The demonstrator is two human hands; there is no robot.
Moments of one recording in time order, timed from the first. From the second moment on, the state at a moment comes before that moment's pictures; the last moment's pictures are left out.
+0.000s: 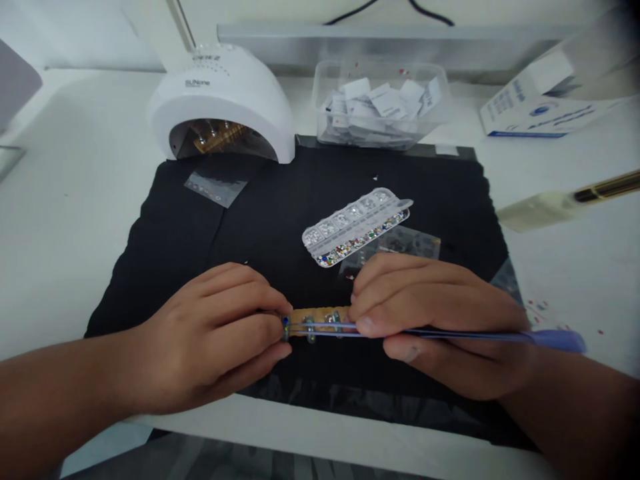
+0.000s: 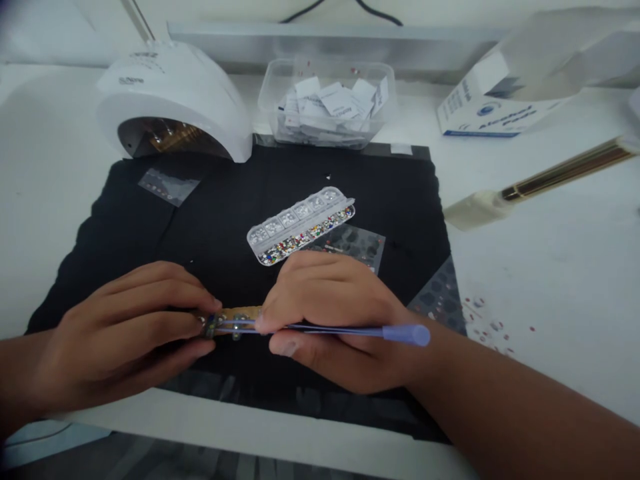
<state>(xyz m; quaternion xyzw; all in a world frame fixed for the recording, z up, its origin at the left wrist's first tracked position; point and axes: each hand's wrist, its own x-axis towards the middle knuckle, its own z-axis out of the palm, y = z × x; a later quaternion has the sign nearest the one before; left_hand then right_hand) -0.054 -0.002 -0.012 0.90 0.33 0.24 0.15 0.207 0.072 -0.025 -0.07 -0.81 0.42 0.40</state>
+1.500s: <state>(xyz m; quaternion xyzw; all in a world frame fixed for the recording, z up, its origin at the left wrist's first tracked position) -0.053 -0.003 -0.018 0.89 0.33 0.27 0.15 0.209 0.073 -0.024 -0.07 -0.80 0.43 0.40</state>
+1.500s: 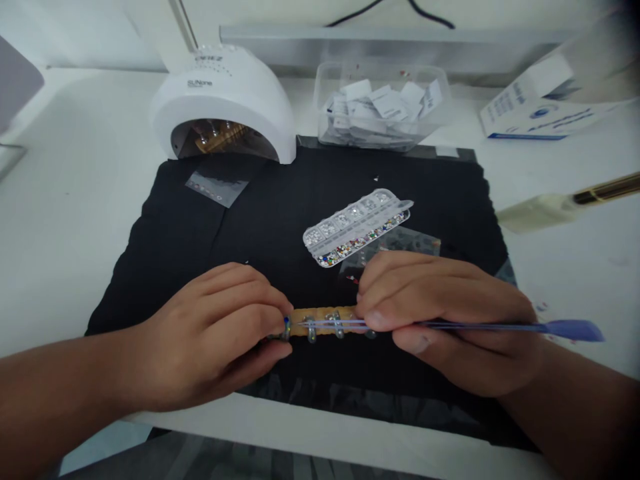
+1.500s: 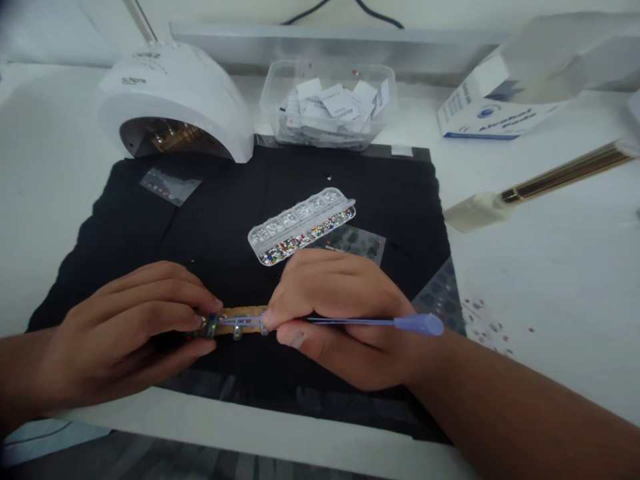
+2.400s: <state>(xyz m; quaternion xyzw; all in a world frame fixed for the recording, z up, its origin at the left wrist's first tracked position) -0.052 -0.004 -0.016 0.89 0.32 0.28 0.16 0.209 0.074 -0.021 -0.07 -0.81 0.43 0.39</state>
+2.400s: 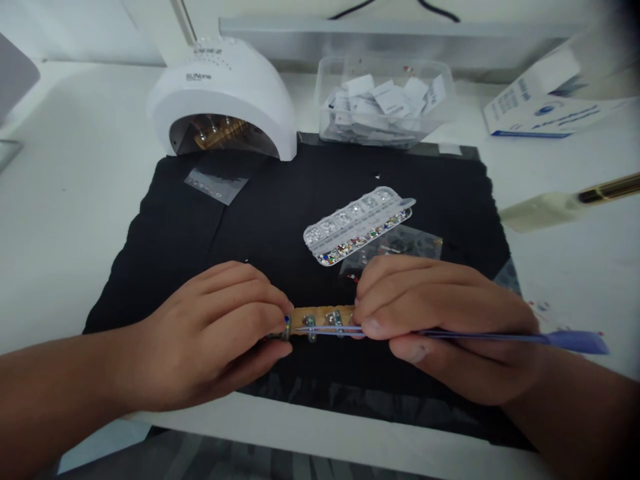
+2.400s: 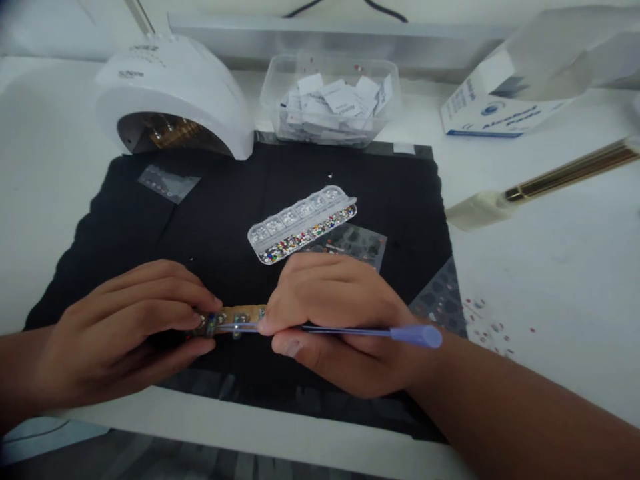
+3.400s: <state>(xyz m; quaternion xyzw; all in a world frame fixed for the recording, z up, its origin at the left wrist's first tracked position) -0.051 -0.002 -0.017 0.89 0.32 0.28 0.16 0.210 0.073 -0.023 -0.07 -0.81 0.43 0.40</state>
